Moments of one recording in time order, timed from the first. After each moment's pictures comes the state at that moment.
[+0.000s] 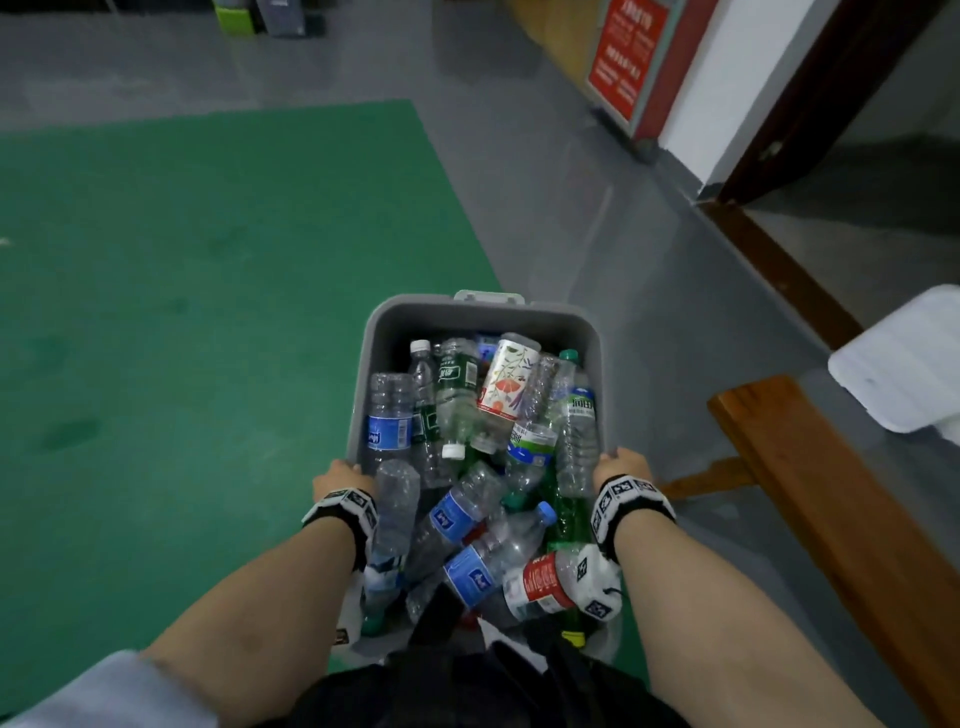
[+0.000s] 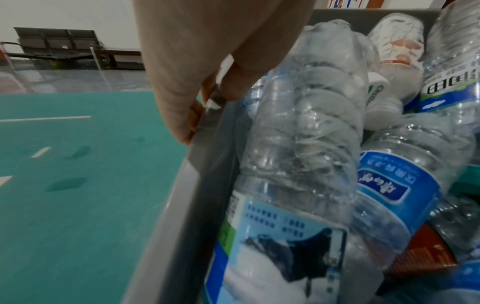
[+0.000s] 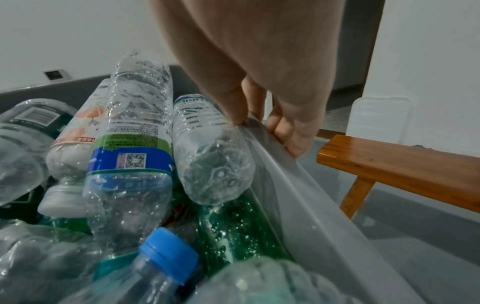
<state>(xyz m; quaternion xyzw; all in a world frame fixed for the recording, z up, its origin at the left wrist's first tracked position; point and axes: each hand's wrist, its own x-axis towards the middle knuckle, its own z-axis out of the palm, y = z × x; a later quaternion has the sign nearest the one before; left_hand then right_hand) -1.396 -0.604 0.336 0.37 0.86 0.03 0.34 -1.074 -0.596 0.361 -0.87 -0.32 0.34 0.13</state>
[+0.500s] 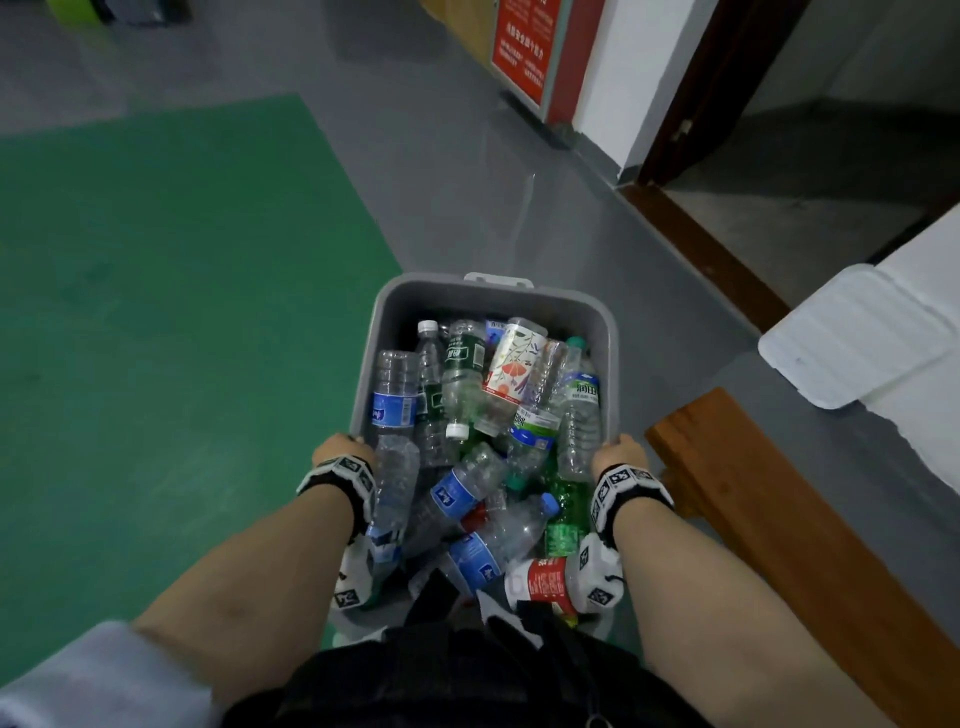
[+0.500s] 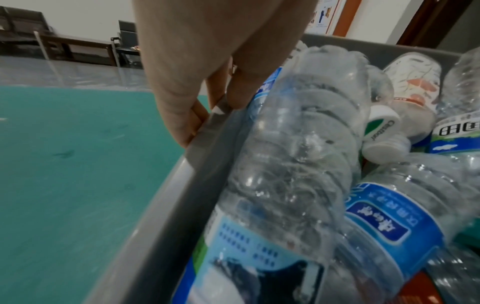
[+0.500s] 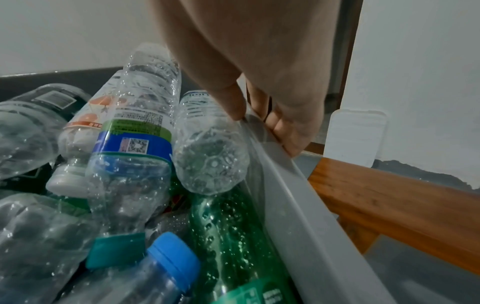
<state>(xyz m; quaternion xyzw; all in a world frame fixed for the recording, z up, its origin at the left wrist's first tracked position) -1.227 -0.353 0.343 0.47 0.81 -0.03 0.34 -0.913 -0.410 0.341 -0.91 -0.28 0.29 0.11</state>
